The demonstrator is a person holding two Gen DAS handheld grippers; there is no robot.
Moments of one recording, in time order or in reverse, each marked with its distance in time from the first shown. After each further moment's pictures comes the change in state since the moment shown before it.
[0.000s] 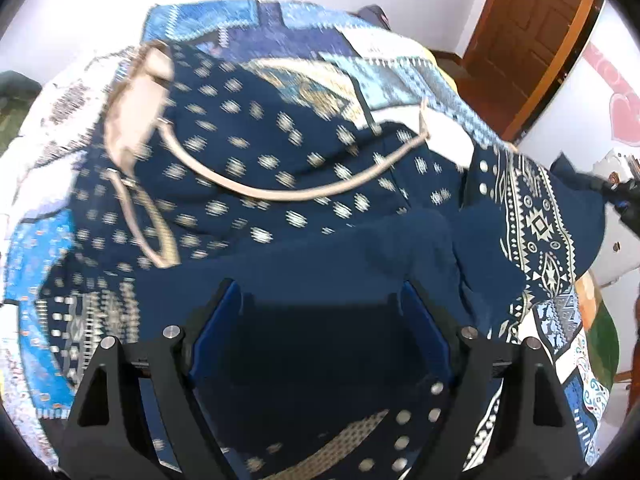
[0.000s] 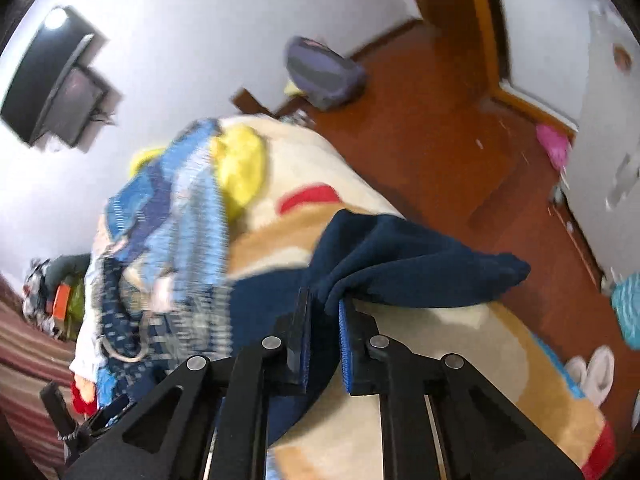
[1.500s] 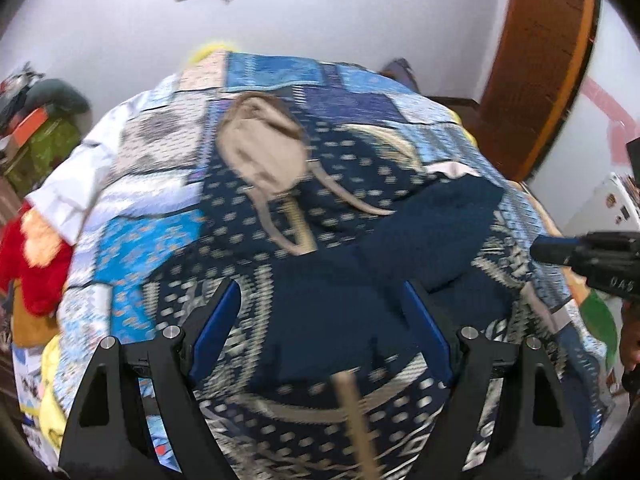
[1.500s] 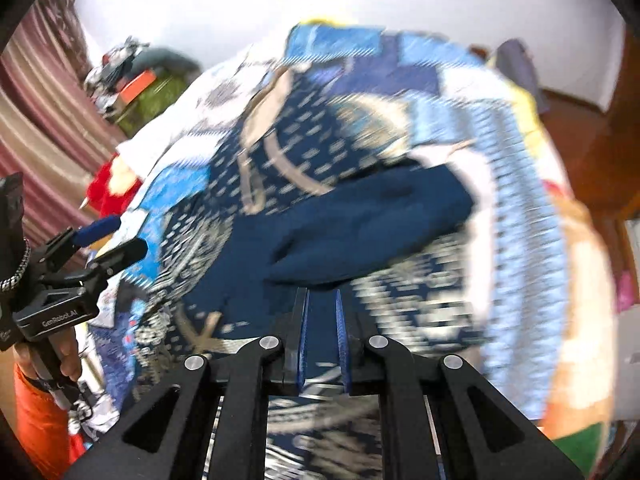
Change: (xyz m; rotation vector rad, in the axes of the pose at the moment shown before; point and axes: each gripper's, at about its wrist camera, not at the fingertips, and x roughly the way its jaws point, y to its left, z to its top) left arm -0.107 0.064 -0.037 -0.008 -0.156 0.052; right arm -0.009 0.239 -0.162 -0.667 0.232 0.112
